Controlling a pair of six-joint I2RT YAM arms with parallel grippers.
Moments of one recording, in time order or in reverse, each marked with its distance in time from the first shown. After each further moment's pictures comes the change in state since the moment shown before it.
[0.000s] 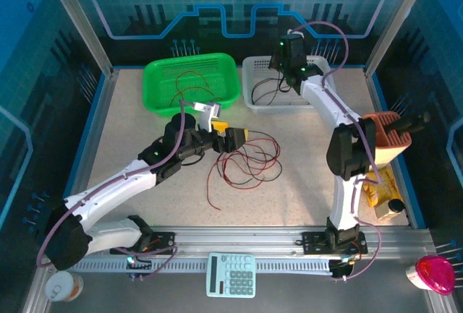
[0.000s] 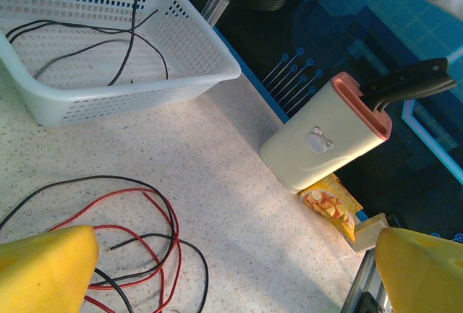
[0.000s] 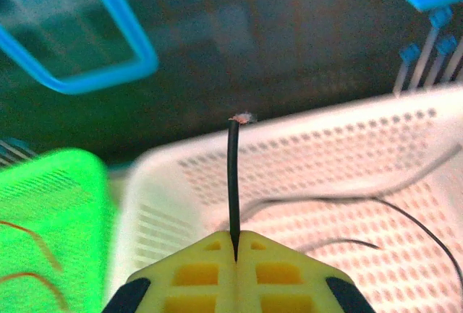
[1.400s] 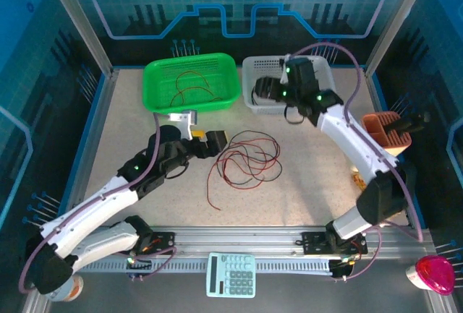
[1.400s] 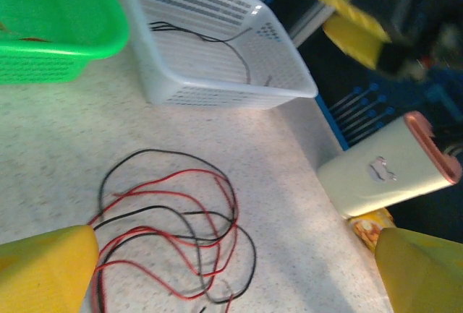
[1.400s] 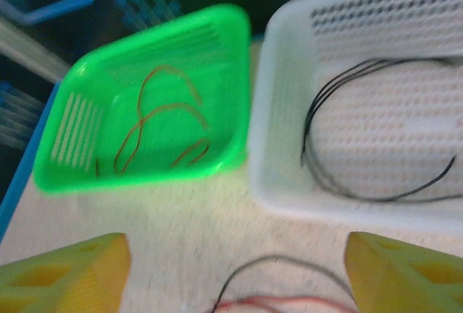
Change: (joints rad) left arm 0.000 -0.248 -0.082 -0.251 -0.266 -0.117; right arm 0.153 -0.546 -0.491 -0.100 -0.293 0.070
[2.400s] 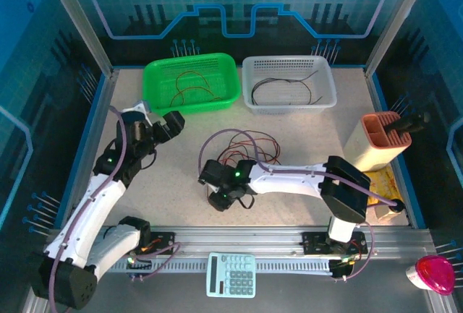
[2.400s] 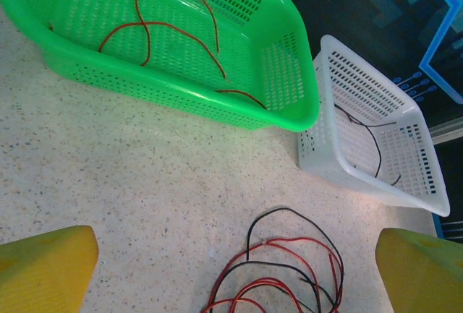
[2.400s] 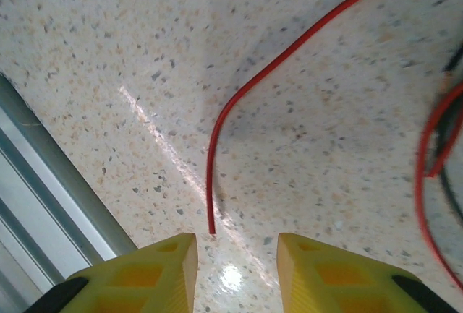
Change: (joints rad) left arm 0.471 -0.022 0.069 -0.241 0.067 -0.037; right arm 0.752 0.271 -0.187 -0.182 0.014 -0.154
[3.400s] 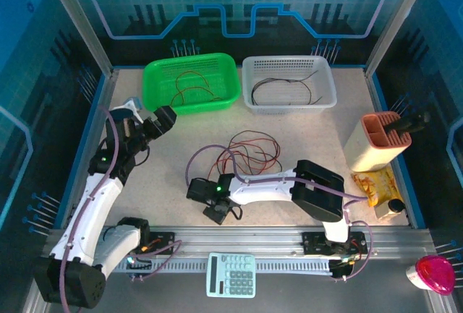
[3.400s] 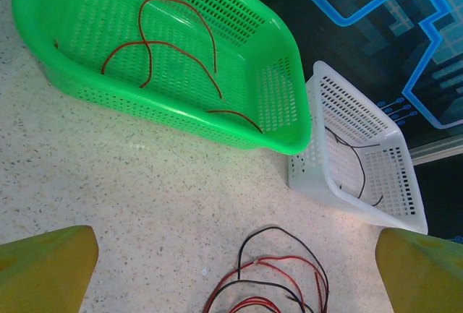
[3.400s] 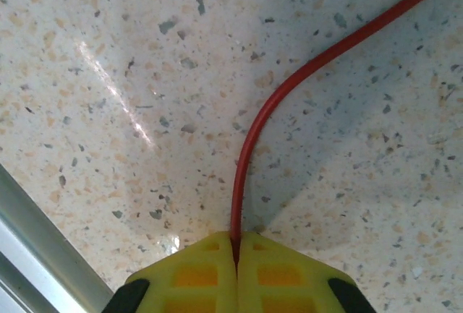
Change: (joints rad) left arm 0.120 0.002 0.000 0.043 0.117 -0.004; right arm 0.093 0.170 0.075 -0.045 0.103 -0.033
